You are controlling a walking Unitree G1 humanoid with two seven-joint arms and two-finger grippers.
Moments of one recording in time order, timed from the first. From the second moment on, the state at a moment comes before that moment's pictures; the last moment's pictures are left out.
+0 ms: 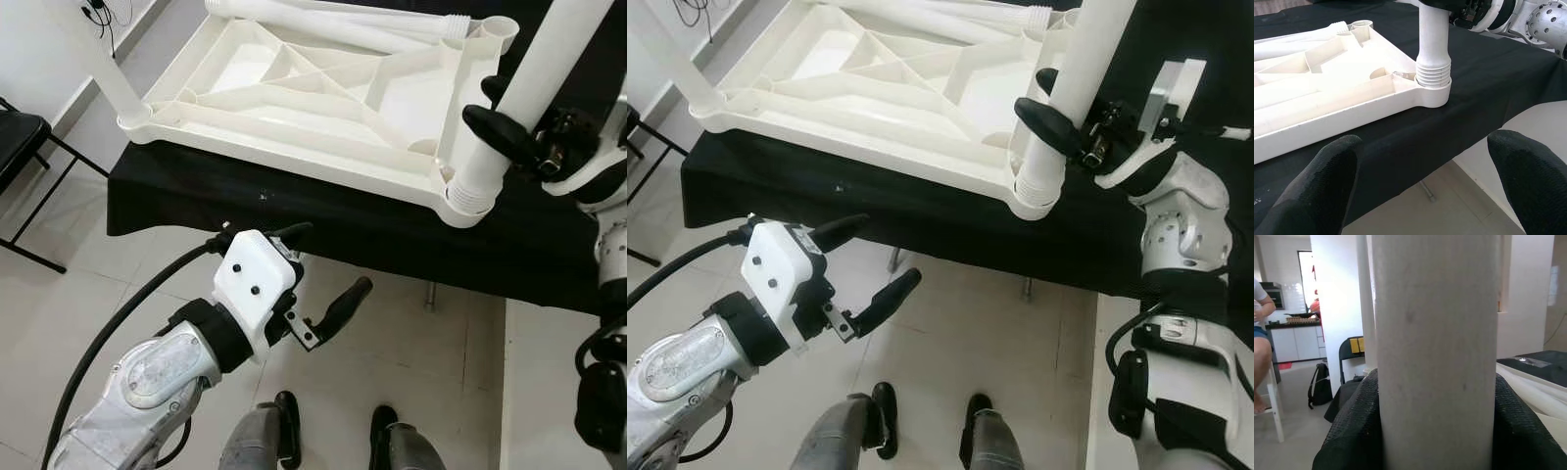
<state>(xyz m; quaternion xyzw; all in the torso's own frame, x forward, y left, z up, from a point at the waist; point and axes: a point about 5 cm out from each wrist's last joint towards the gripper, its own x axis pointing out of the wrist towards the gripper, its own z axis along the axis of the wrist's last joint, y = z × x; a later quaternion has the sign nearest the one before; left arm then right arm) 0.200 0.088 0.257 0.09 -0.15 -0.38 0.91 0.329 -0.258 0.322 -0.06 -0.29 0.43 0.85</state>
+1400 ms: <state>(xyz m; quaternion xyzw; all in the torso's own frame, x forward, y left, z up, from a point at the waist) 0.205 0.085 0.257 0.09 -0.16 -0.38 0.90 0.314 -0.245 0.308 -0.07 -0.31 0.30 0.90</state>
